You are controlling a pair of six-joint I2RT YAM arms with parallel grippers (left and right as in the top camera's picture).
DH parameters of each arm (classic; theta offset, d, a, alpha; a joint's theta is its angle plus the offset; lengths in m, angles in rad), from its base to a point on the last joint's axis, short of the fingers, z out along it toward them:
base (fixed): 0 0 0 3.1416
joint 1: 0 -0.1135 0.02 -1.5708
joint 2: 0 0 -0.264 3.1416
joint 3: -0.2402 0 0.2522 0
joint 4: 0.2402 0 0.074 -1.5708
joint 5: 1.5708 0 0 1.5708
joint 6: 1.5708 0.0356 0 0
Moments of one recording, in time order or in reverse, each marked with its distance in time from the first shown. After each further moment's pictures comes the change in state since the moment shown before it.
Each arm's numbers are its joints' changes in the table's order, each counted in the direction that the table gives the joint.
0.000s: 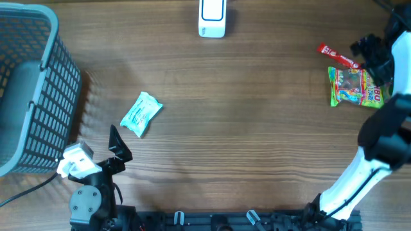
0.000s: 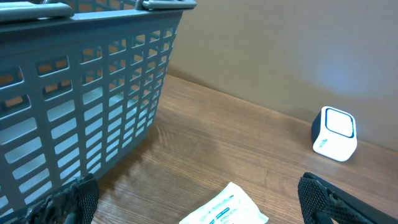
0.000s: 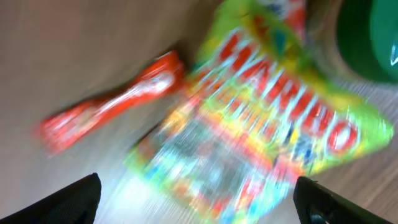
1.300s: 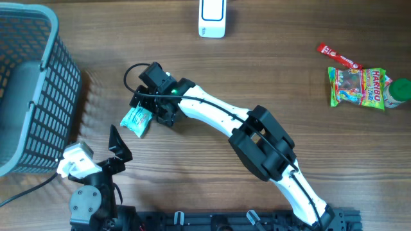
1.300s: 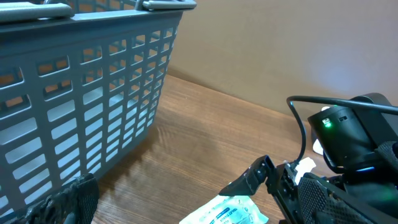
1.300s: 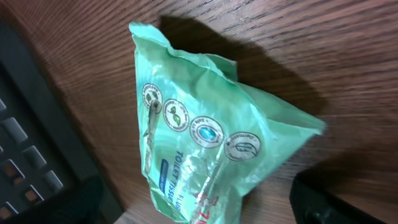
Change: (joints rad) left arm 0.000 0.000 0.000 0.000 0.000 0.000; right arm -1.222 -0.249 0.107 -0.650 -0.390 0.590
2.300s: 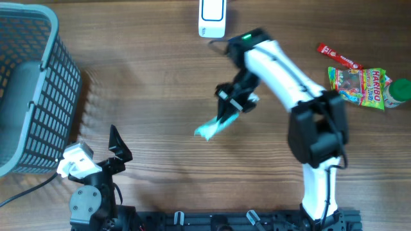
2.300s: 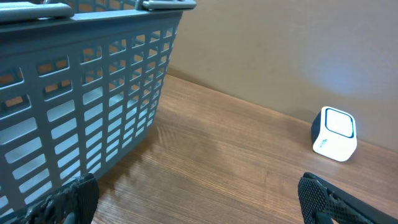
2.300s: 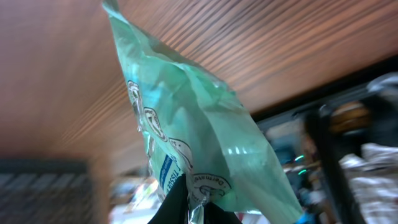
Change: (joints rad) left arm 0.000 0.000 0.000 0.000 0.000 0.000; right arm 0.453 0.193 -0.003 1.108 -0.360 -0.169
